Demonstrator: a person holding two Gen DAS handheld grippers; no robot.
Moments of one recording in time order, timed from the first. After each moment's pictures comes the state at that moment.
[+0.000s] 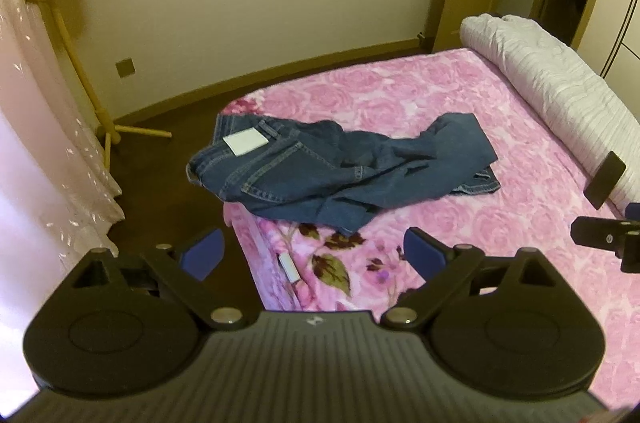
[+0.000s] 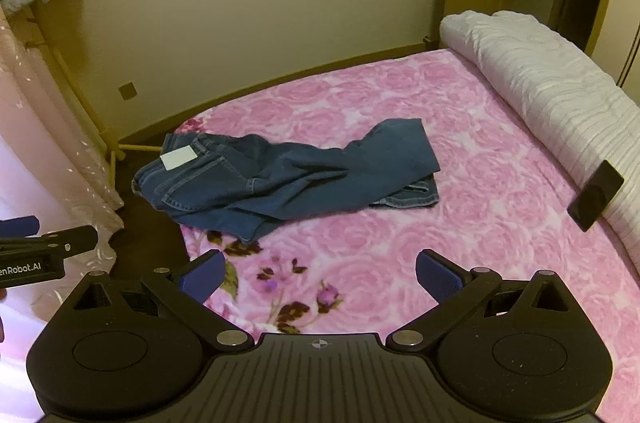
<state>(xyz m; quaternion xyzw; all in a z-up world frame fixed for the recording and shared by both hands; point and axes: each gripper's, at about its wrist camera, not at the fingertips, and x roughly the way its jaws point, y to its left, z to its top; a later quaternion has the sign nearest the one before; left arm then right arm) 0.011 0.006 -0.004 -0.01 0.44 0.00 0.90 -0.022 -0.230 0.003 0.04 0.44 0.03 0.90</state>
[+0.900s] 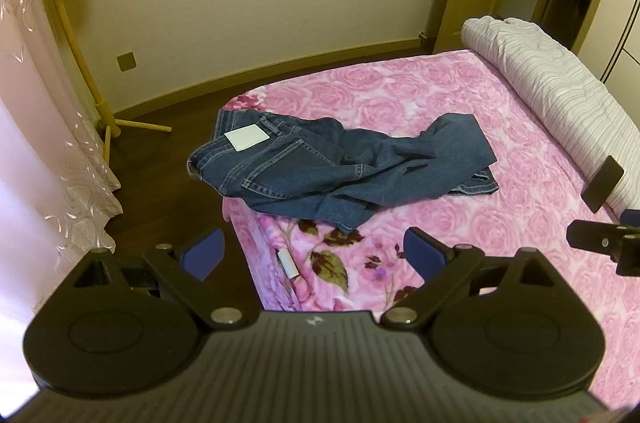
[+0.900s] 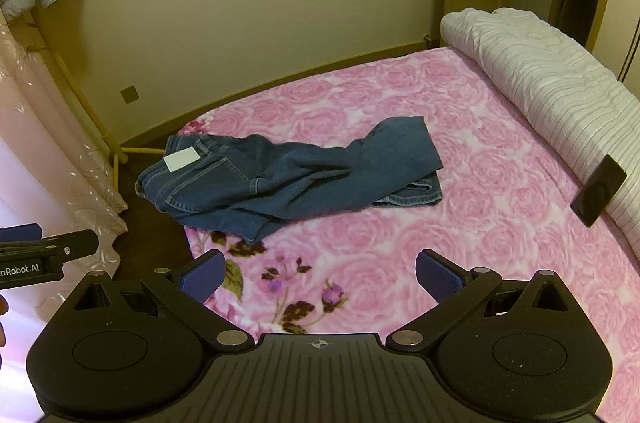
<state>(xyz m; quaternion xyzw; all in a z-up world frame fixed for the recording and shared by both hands) 0.000 0.004 -0.003 -0.01 0.42 0.00 0.91 -0.024 -0.228 -0.001 0.04 0.44 0.02 0.90</state>
